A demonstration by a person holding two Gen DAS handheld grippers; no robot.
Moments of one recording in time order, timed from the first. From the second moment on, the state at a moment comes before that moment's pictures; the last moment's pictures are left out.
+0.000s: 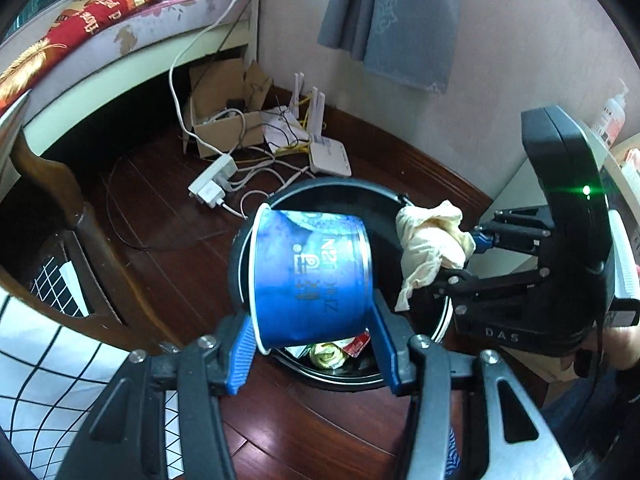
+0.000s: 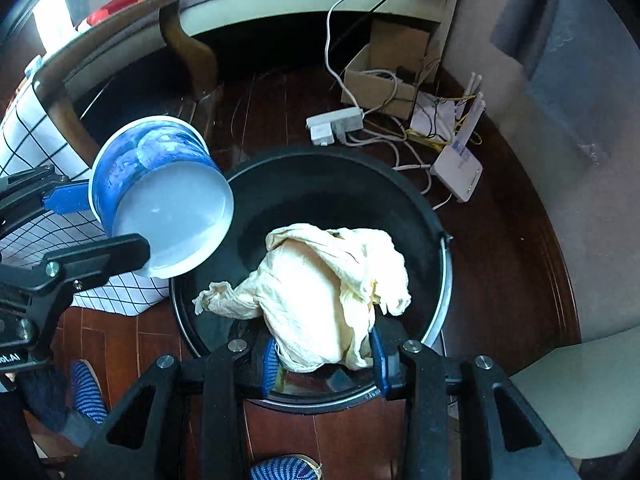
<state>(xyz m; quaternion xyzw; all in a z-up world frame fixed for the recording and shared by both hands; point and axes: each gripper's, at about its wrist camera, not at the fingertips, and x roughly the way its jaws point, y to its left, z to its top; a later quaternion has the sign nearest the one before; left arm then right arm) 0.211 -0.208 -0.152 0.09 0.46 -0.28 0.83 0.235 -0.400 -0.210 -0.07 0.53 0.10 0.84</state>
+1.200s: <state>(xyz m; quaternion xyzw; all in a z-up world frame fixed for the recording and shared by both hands) 0.205 -0.188 -0.137 0.11 0.45 -0.20 0.87 0.239 -0.428 -0.184 -0.09 0.51 -0.01 0.85</state>
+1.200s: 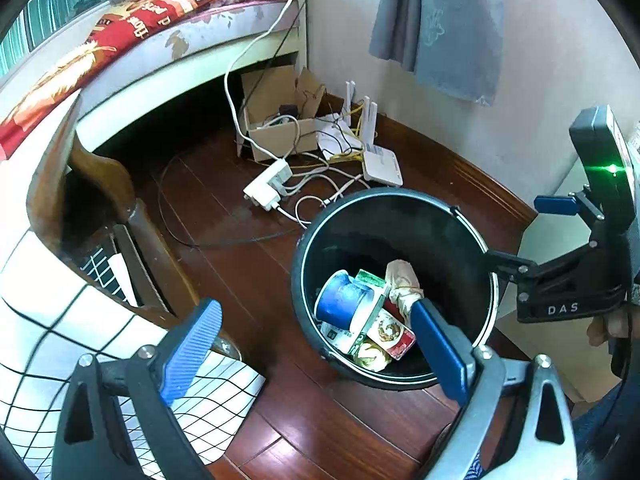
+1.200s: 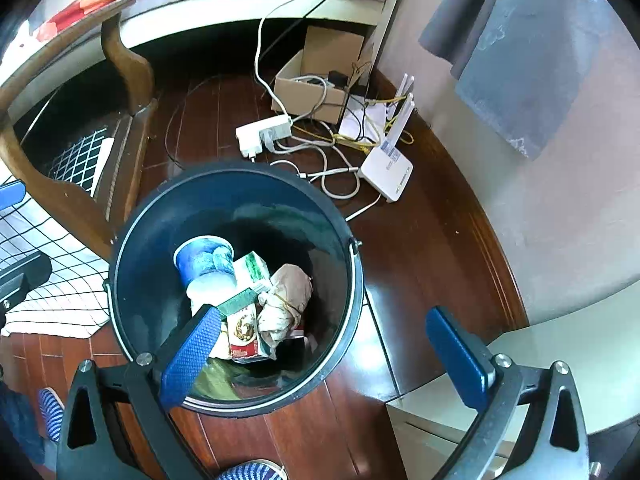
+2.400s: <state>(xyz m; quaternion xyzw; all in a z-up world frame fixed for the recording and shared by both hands) 0.159 -0.014 -0.018 0.03 0.32 -0.04 0.95 0.218 -0.247 -0.038 -0.09 0.31 0.16 0.93</state>
